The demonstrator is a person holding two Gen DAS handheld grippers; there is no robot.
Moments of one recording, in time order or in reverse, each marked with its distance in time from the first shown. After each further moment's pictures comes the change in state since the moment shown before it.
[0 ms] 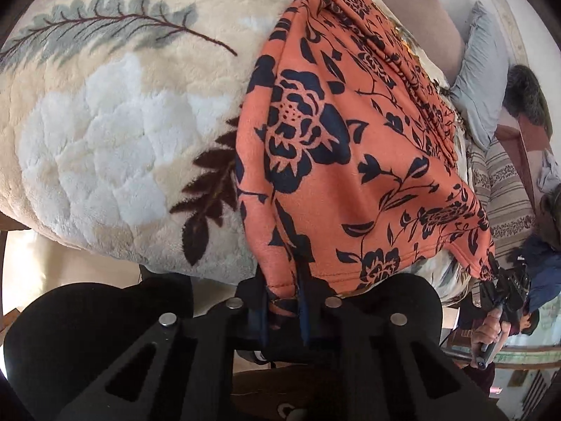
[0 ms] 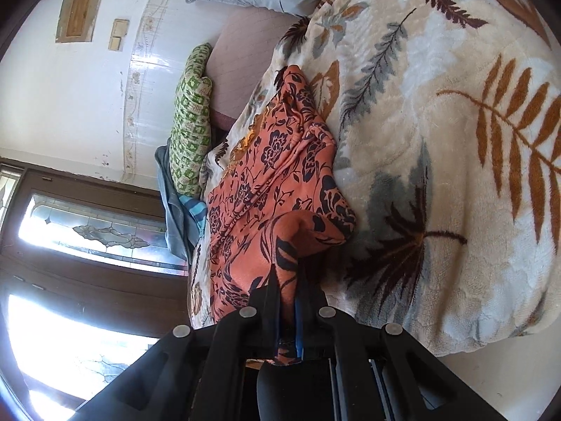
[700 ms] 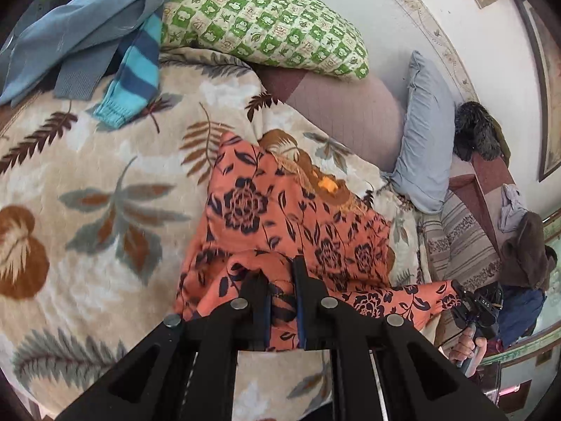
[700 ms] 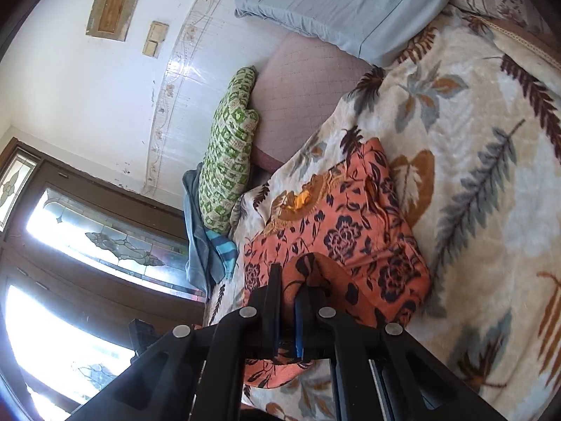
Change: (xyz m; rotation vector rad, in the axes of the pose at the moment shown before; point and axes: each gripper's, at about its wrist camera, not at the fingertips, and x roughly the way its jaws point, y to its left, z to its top) left arm -0.090 -0.125 0.224 0.186 -0.260 -0.085; right arm 0.043 0.100 0.135 -0.110 -0.097 0.055
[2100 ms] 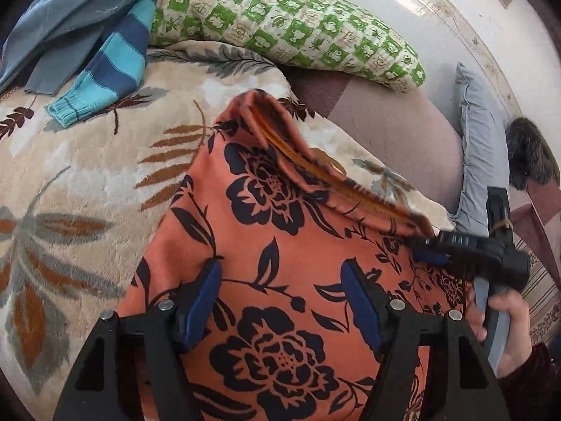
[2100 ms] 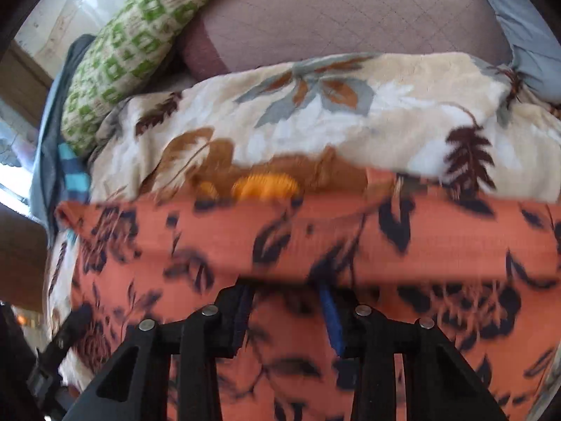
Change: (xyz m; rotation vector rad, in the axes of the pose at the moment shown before) left arm 0.155 0.010 0.011 -0.019 -0.232 0.138; right arm 0.353 0.039 0.074 -0.374 0.255 -0.588
